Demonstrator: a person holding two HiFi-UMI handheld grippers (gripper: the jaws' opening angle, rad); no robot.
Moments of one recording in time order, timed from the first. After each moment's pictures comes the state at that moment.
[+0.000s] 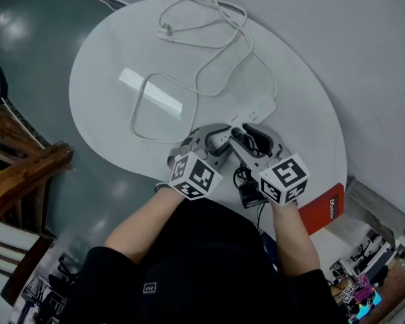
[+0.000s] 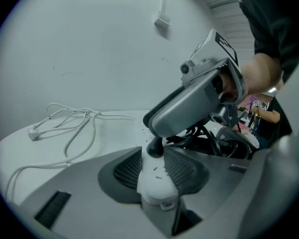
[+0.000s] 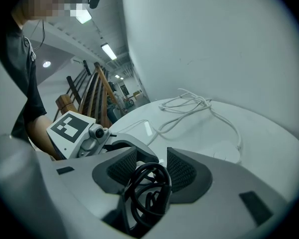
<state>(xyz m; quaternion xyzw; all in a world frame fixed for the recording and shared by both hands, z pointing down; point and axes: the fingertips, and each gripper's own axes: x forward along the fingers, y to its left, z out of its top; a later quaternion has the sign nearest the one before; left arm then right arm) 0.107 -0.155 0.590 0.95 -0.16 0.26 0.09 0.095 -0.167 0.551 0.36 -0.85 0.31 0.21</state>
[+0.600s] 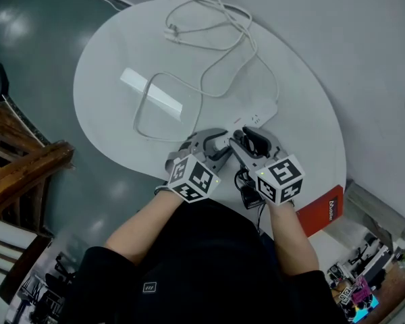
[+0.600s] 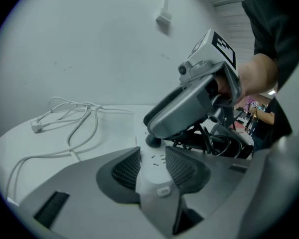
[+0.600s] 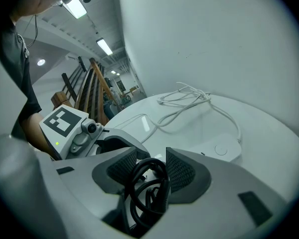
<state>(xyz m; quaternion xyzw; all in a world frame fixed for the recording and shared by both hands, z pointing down) 0.091 -0.143 0.594 0.94 -0.15 0.28 0.11 0.091 -0.162 0.565 0.37 -0.84 0.32 0.24</state>
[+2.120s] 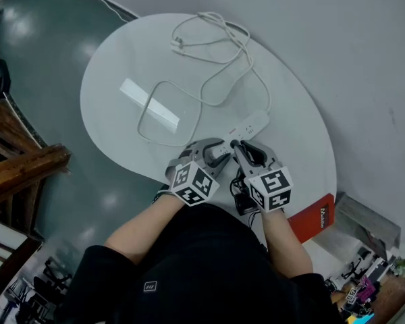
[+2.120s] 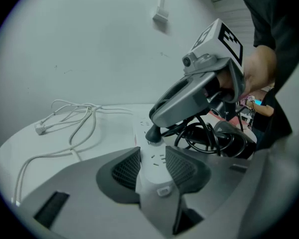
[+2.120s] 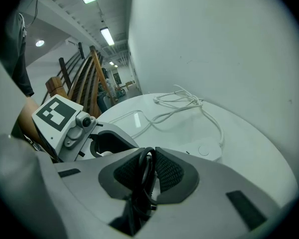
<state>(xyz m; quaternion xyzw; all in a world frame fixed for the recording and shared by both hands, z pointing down) 0.092 -0.134 0.596 0.94 -0.16 0.30 0.09 0.107 -0.151 0.563 0.41 -0.82 0.27 0.29</state>
